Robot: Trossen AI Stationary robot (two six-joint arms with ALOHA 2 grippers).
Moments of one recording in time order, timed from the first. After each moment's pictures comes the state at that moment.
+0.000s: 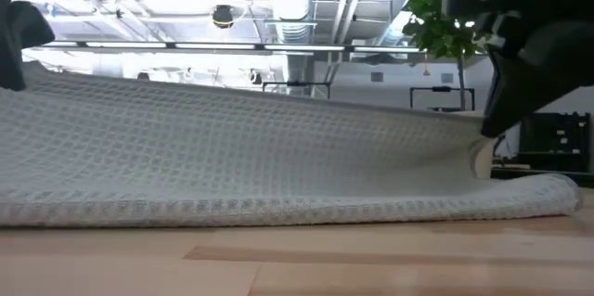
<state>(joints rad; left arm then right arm) -0.82 1.40 0.87 -0.77 -0.42 -1.23 0.67 1.92 1.29 -1.15 0.56 0.92</state>
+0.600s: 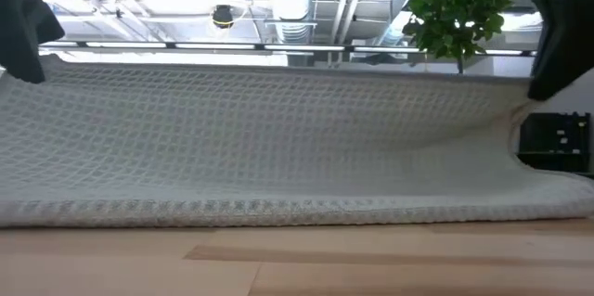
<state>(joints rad) -0.81 1.40 0.87 -0.75 -0.46 -1.21 0.77 1.92 1.40 -1.32 0.52 1.04</state>
